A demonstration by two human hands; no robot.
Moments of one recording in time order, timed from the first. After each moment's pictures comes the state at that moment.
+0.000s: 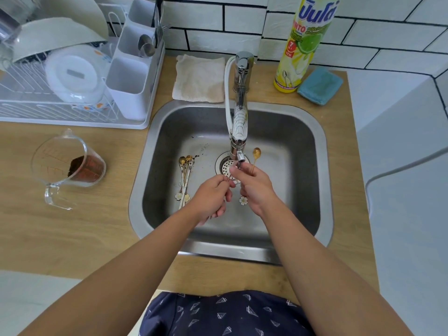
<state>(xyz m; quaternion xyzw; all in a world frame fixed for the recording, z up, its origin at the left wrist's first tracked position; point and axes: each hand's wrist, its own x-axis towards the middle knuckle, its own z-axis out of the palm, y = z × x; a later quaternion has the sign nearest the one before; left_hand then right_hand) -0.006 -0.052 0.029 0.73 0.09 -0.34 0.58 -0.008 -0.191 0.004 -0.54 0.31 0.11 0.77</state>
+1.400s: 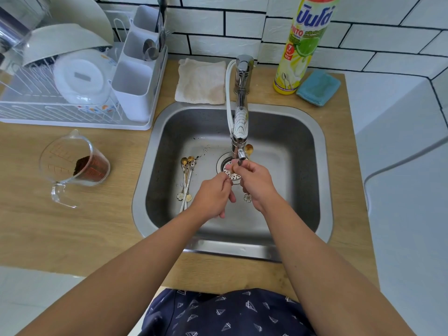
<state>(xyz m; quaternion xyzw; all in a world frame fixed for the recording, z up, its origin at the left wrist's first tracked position) -0.009 -0.054 0.038 0.86 -0.02 -0.28 0.43 -0.003 -0.192 0.015 -0.60 0.28 0.10 0.74</state>
